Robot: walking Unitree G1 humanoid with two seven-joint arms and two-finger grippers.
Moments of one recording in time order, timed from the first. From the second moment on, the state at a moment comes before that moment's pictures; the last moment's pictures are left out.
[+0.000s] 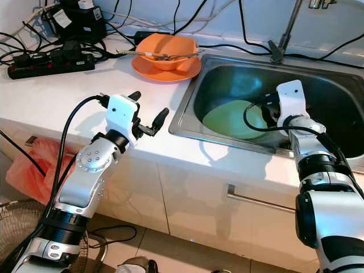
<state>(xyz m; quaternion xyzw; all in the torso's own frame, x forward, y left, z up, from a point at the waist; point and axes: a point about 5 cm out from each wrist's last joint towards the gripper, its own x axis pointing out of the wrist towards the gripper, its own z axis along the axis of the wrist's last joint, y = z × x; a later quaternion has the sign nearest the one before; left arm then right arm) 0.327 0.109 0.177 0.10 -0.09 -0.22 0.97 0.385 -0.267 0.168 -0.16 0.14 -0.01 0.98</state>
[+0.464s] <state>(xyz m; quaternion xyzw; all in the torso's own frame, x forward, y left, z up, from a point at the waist) 0.331 0.130 0.186 0.08 -0.13 -0.11 0.98 0.384 -0.215 0.181 -0.08 0.02 0.02 1.00</state>
